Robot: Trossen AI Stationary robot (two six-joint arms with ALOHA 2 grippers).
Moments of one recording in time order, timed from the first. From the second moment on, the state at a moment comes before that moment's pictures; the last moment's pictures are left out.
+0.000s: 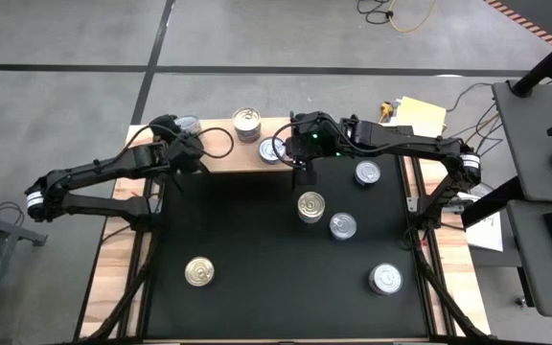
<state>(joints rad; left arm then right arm) 0.38 0.99 0.86 -0.80 -1.00 0.37 -0.24 1.65 1.60 -0.64 0.04 -0.43</state>
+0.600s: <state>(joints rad) 0.38 0.99 0.88 -0.91 -0.95 0.32 -0.24 1.65 1.60 -0.65 0.04 -0.42</state>
